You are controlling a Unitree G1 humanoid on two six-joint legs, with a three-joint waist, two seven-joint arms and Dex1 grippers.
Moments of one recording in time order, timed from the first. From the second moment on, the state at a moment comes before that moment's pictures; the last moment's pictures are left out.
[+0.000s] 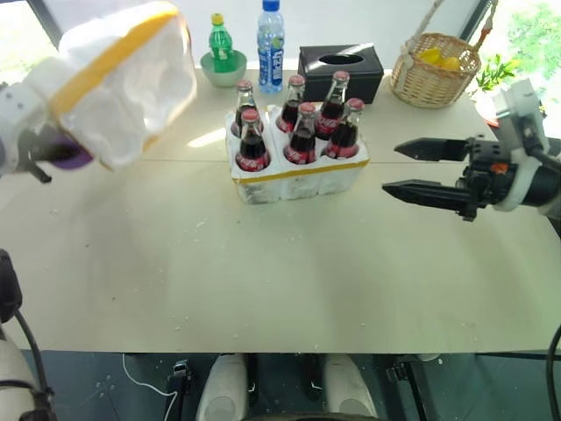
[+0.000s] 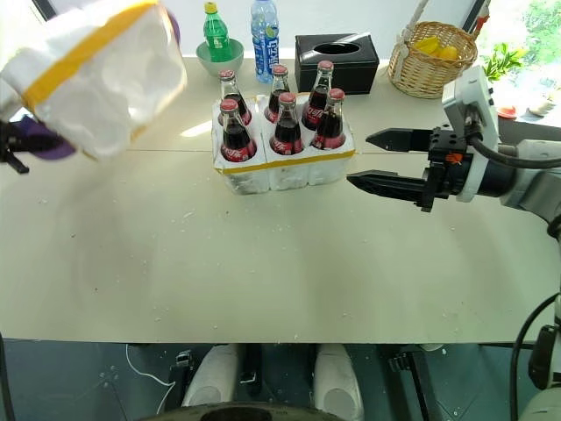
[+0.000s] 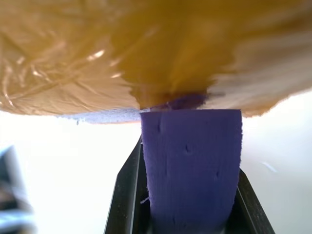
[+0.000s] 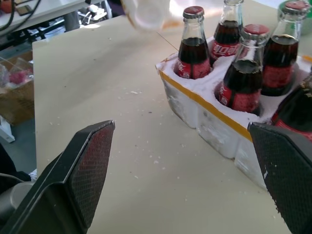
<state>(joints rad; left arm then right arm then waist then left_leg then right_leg) -1.18 1.07 -0.05 1.04 0.17 -0.09 -0.98 -0.52 -1.05 -0.35 -0.31 0.92 0.99 0.97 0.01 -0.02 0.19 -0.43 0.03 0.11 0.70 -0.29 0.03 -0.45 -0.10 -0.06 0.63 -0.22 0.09</state>
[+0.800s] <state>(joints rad) -0.95 0.89 -0.27 0.13 0.72 -0.20 -0.54 -0.47 -1.03 -0.40 -0.30 0.94 0.99 0.83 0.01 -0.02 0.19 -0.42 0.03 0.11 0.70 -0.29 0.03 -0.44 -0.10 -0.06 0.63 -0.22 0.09</state>
